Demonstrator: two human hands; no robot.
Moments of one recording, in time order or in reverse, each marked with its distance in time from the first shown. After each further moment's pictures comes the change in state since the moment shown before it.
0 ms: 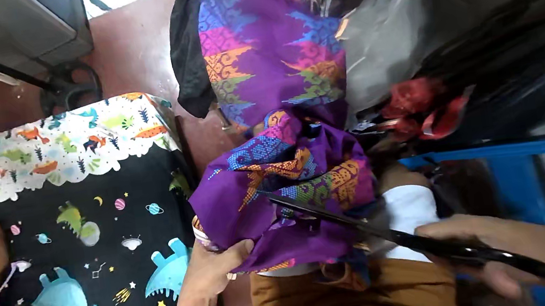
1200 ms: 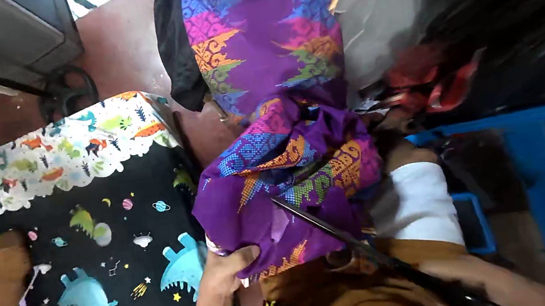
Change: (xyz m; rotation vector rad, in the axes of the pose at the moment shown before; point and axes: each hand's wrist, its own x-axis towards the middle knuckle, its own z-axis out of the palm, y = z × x) left_hand -0.018 -0.023 -0.005 -0.133 -0.064 -0.018; right_hand -0.011 0.028 0.097 0.101 0.288 -0.045
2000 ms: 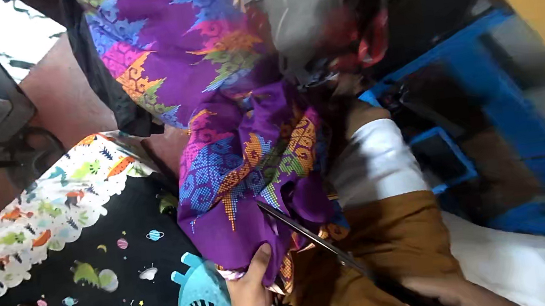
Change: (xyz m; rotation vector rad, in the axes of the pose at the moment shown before) left_hand -0.030 -0.044 0.064 0.108 0.289 -0.087; right_hand -0.054 0.050 0.096 0.257 0.261 -0.035
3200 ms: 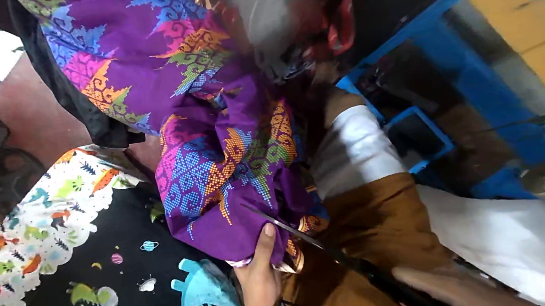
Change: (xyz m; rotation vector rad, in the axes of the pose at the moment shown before) left_hand 0.004 -0.019 0.034 -0.091 -0.071 -0.039; right_hand -0.017 -0.033 0.004 -0.245 -0.013 0.176
